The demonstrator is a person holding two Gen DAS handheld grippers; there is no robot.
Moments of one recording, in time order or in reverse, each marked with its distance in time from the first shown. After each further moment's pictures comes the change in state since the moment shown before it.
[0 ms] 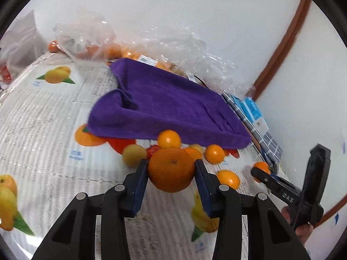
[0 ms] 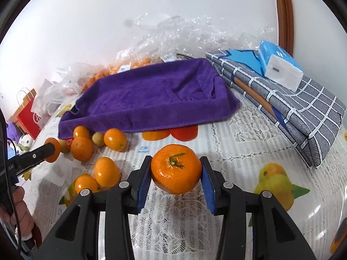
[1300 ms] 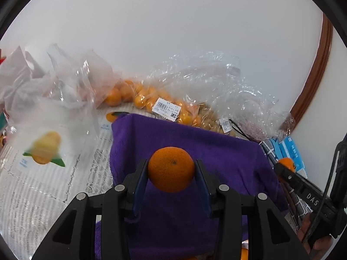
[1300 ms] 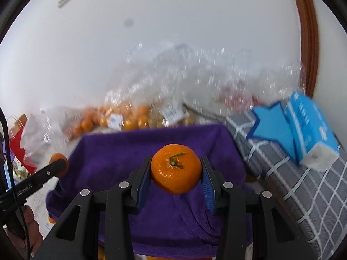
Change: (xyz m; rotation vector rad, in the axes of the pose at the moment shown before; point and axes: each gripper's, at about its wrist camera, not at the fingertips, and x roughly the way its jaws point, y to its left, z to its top) left arm 0.088 -0.001 0.124 0.013 -0.097 0.219; right arm 0.085 0.014 0.141 -0.009 -0.085 -0.003
